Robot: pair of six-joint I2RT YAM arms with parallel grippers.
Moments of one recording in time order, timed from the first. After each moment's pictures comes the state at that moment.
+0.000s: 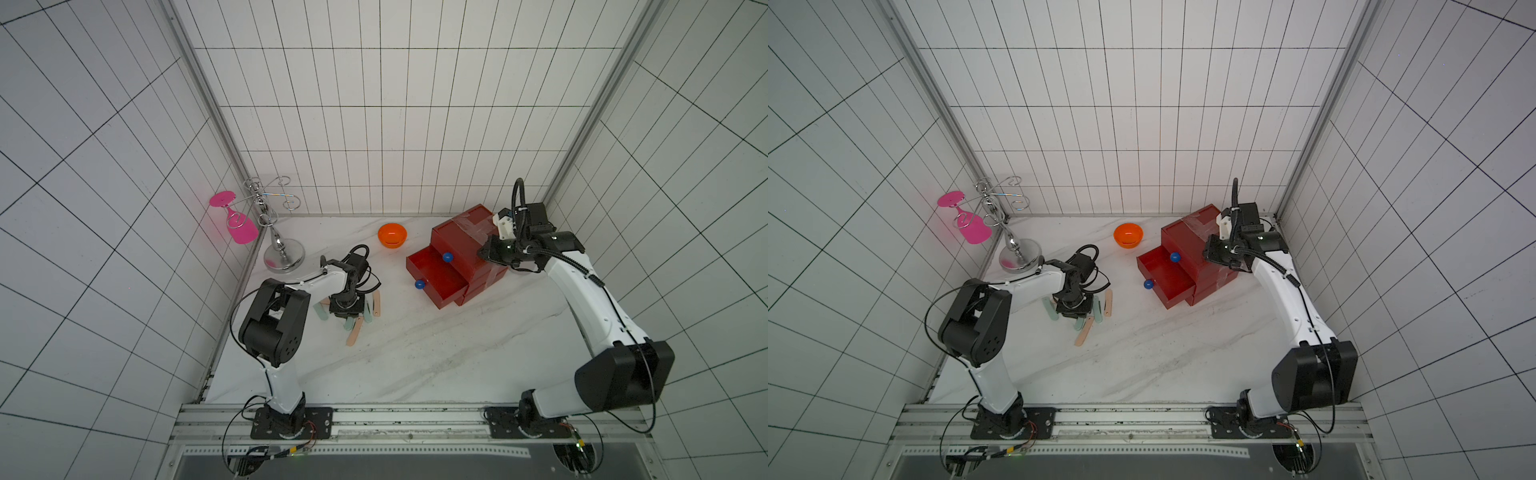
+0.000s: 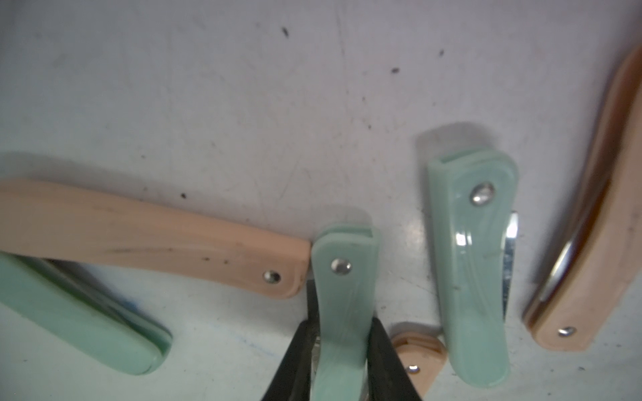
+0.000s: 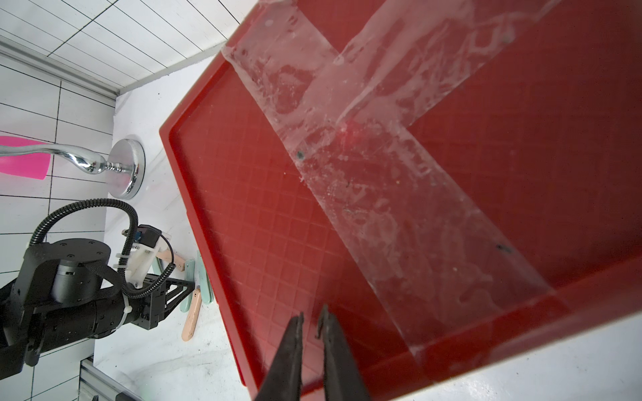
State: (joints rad) left arm -0.41 1.83 1.15 -0.86 0.01 -0.41; right arm 0.14 1.47 1.45 -0.91 -0.29 0.32
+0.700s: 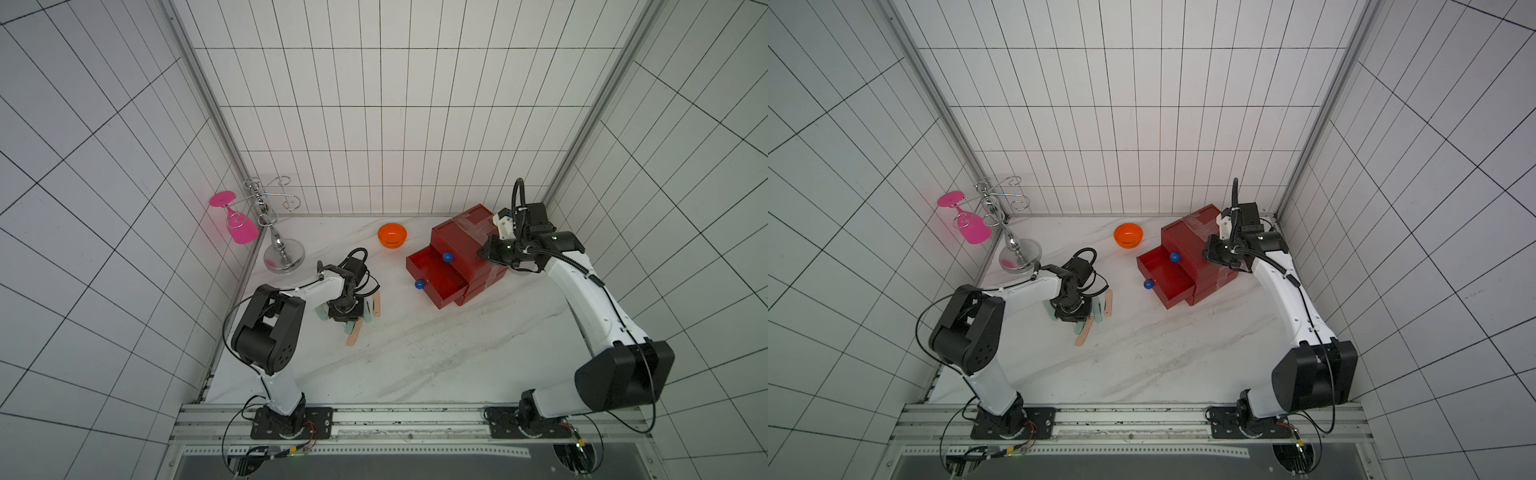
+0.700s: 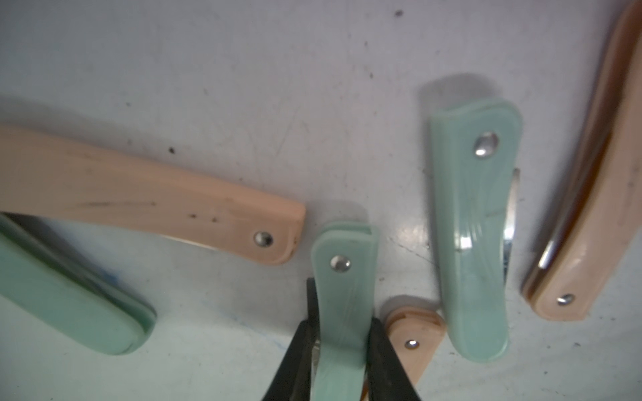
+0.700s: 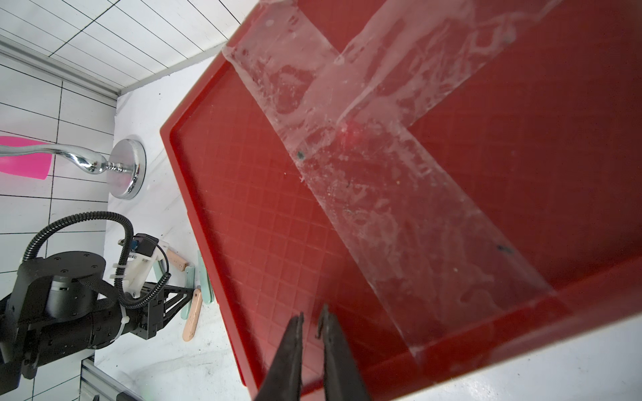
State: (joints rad) left arm -0.42 1.76 1.08 -0.83 0.02 -0.44; right arm 0.14 1.47 1.44 -0.90 -0.30 0.32
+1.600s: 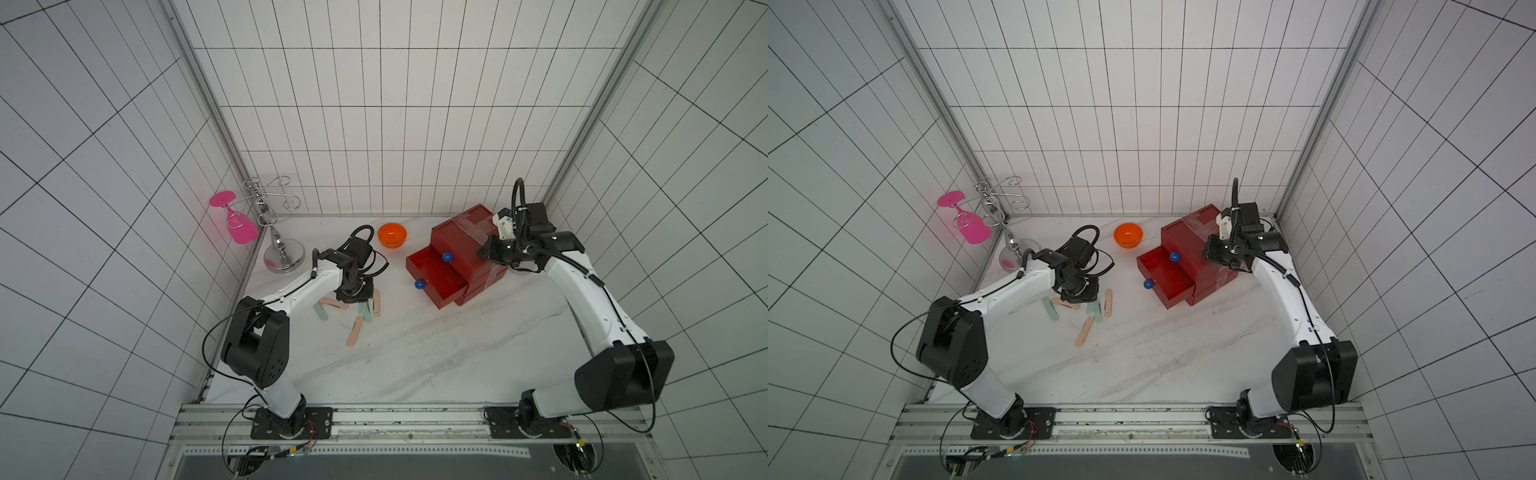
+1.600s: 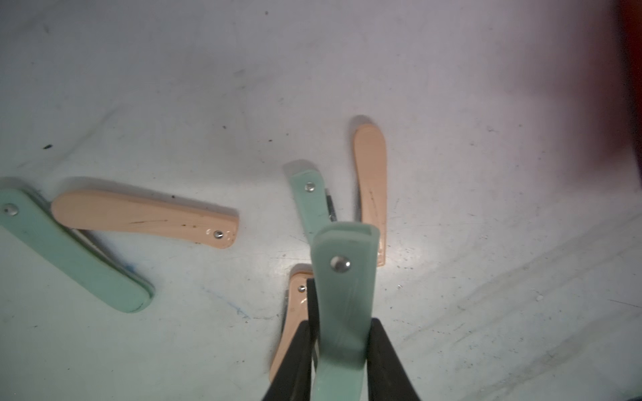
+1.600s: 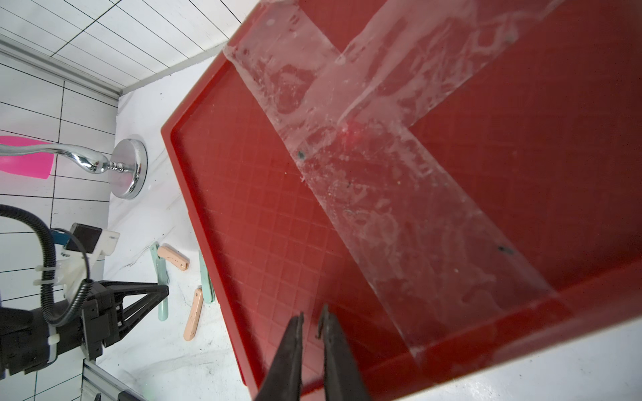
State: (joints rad) left arm -0.48 1.67 1.30 -0.92 0.12 -0.49; right arm 0.14 1.48 1.44 -0.90 -0.30 0.32
